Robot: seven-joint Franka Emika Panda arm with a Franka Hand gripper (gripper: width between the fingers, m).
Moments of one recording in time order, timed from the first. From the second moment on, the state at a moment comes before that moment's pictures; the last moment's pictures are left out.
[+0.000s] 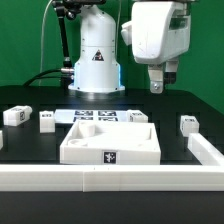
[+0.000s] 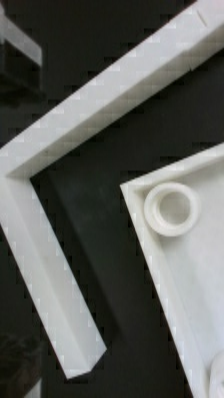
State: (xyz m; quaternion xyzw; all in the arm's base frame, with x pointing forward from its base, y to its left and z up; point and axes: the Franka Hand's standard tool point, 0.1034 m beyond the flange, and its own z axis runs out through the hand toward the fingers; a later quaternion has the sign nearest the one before) arm 0.583 0.069 0.130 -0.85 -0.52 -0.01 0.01
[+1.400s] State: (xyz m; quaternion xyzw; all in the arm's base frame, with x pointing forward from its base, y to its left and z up) arm 0.522 0.059 0.081 -0.76 -0.65 0.00 -0.03
